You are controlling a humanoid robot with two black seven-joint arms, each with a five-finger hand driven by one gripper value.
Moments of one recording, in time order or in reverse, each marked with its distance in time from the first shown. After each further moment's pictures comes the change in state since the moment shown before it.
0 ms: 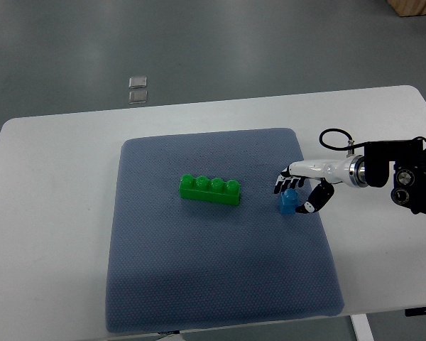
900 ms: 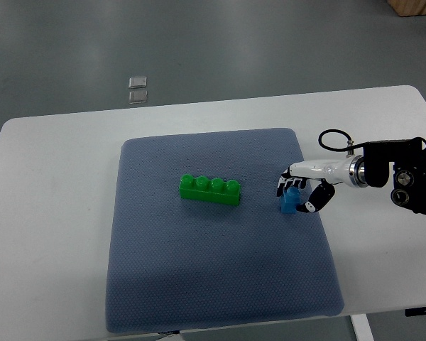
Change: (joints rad) left arm 0.000 0.000 0.000 0.000 0.000 0.000 0.000; right arm 0.006 -0.003 -0.005 -0.002 -0.027 0.005 0.001
